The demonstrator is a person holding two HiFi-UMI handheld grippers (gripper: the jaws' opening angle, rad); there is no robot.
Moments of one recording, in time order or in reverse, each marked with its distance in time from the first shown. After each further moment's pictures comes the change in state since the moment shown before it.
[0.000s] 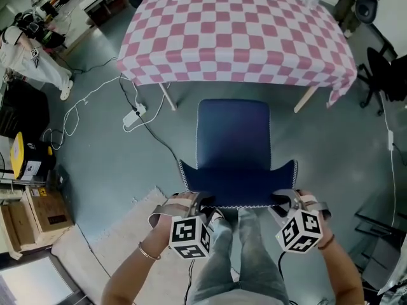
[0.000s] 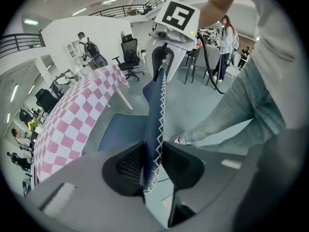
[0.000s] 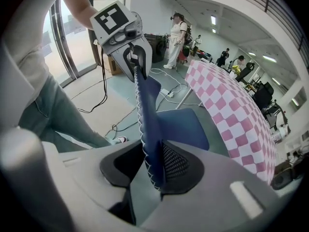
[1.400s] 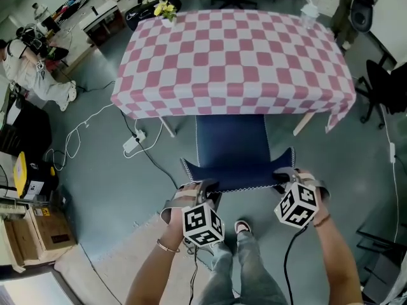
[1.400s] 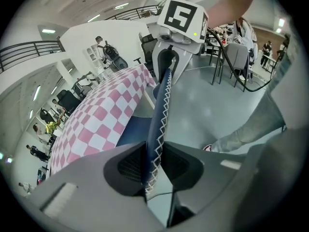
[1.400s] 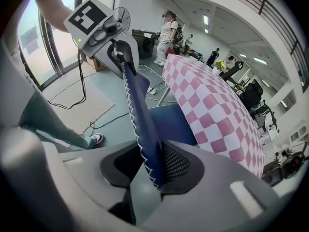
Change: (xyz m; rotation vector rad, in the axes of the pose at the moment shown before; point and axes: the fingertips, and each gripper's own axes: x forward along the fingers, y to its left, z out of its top) left arm 0.058 0.168 0.045 -0.079 -0.016 0.234; right arm 0.034 -0.192 -0.003 0.028 0.027 -0.112
